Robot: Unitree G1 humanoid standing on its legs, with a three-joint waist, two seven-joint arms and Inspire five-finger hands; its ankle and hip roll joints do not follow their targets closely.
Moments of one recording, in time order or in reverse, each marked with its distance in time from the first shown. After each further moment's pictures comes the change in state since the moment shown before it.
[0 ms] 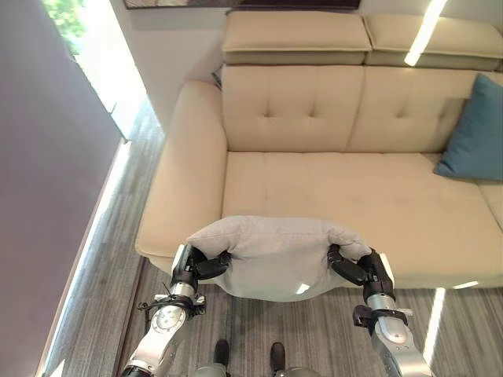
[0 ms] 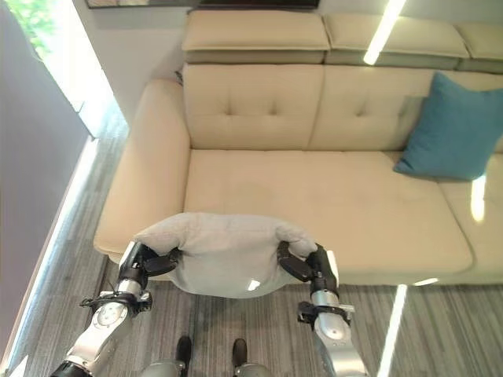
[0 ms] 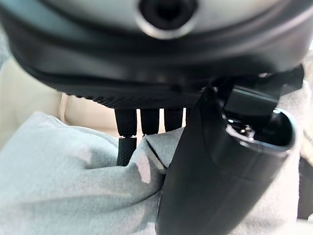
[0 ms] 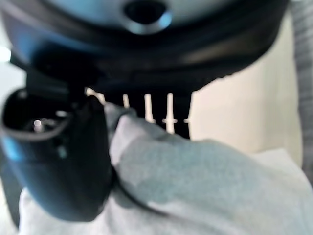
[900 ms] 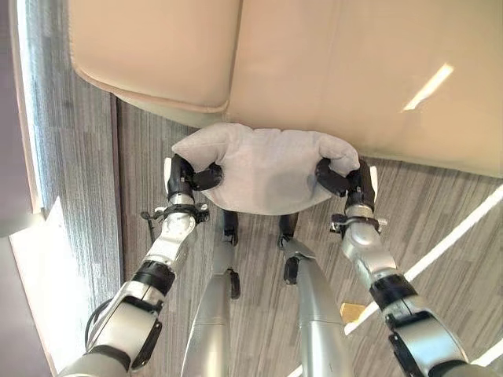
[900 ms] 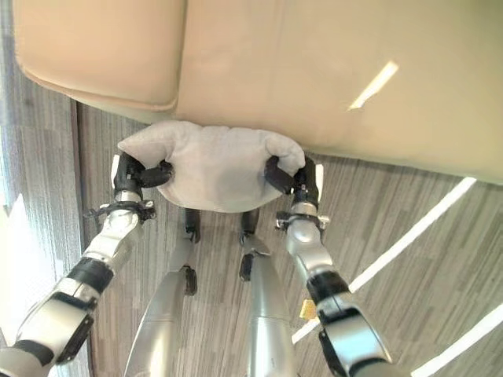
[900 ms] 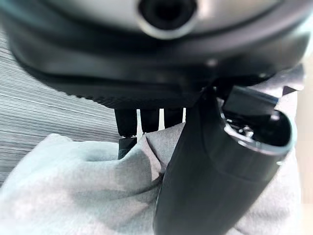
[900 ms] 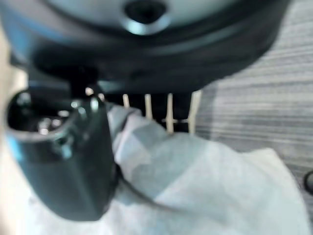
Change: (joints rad) left arm -0.578 0.014 0.006 0.306 -0.061 -0.032 0.155; right arm -0.578 0.024 0.146 0.284 0.154 -0.027 -0.182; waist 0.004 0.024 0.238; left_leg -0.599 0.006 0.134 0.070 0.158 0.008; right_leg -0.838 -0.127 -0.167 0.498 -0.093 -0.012
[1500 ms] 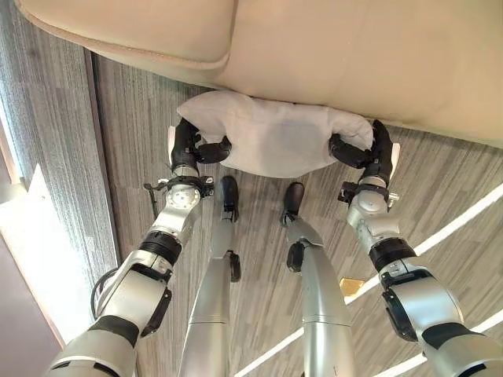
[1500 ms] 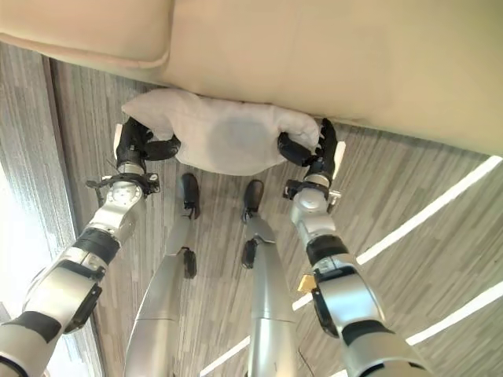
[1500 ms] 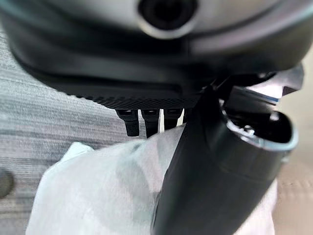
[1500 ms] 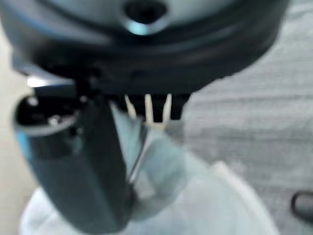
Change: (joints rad) left arm -0.367 -0.032 -0.071 0.313 -0.020 -0.043 0.024; right arm -0.449 0.035 0.004 0.393 0.085 0.009 -0.133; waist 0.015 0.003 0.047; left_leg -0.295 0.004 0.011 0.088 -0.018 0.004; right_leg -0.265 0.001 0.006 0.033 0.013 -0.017
